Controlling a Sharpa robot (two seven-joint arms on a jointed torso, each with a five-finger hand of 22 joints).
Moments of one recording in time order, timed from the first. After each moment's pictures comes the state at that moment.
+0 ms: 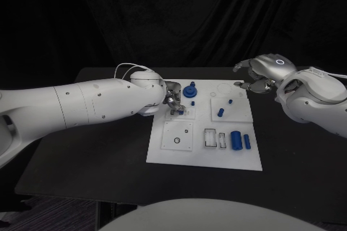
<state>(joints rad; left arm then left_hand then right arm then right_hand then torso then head) 1.37 -0.52 -0.21 1.33 -1.22 0.09 -0.43 1.16 -0.09 0.44 0.19 0.46 1.06 0.02 0.28 1.00 1.47 -0.05 1.57 1.31 1.47 -0.09 1.57 1.31 0.04 1.47 0.02 1.48 1.31 1.41 -0.92 -0.25 1.51 -1.70 -0.47 -0.16 1.34 -0.10 0.21 0.27 0.29 0.66 0.09 0.18 0.45 1.47 0.00 1.57 1.31 1.47 -0.06 1.57 1.31 0.01 1.47 0.06 1.57 1.31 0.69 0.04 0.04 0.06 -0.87</state>
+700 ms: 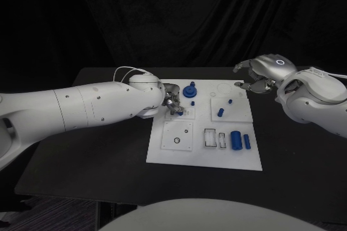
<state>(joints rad) 1.35 -0.53 -0.21 1.34 -1.22 0.06 -0.43 1.14 -0.09 0.48 0.16 0.43 1.05 0.03 0.24 0.98 1.47 -0.05 1.57 1.31 1.47 -0.09 1.57 1.31 0.04 1.47 0.02 1.47 1.31 1.41 -0.93 -0.25 1.52 -1.70 -0.47 -0.17 1.34 -0.11 0.21 0.27 0.29 0.67 0.09 0.18 0.45 1.47 0.00 1.57 1.31 1.47 -0.06 1.57 1.31 0.01 1.47 0.06 1.57 1.31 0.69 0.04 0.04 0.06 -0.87</state>
